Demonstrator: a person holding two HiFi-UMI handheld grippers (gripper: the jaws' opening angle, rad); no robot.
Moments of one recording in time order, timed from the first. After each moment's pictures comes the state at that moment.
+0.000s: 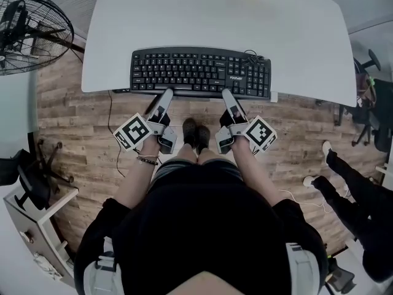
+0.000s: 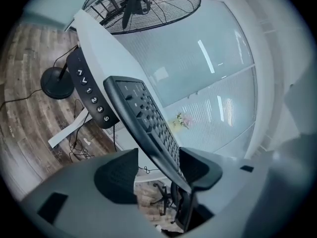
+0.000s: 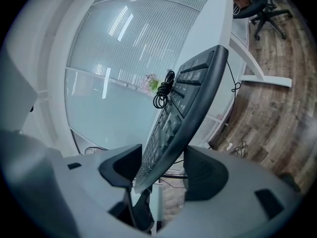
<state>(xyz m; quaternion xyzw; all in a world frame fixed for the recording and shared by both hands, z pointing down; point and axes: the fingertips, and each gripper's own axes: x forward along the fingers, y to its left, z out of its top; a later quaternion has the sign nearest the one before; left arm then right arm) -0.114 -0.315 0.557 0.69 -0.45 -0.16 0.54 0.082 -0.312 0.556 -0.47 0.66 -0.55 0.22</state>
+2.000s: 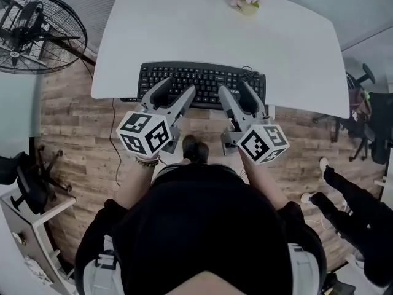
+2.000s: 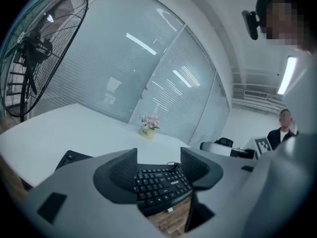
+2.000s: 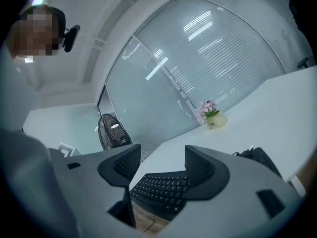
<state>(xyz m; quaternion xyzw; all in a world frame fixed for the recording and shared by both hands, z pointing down) -0.065 -0.339 0.410 0.86 -0.43 0.00 0.26 0.065 -0.334 0.392 -0.48 0.83 -0.25 0.11</state>
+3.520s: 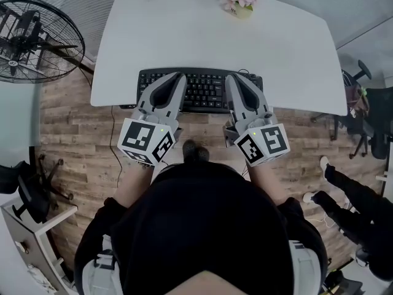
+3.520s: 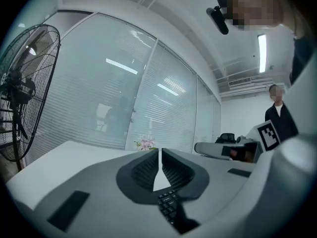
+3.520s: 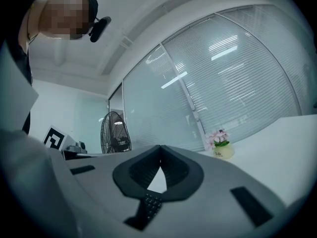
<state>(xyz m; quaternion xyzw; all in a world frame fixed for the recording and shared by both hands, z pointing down) -0.059 -0.348 0.345 0.89 -0.45 -0.02 0.10 0.061 -0.343 0.330 -0.50 0.86 -0.10 0.10</state>
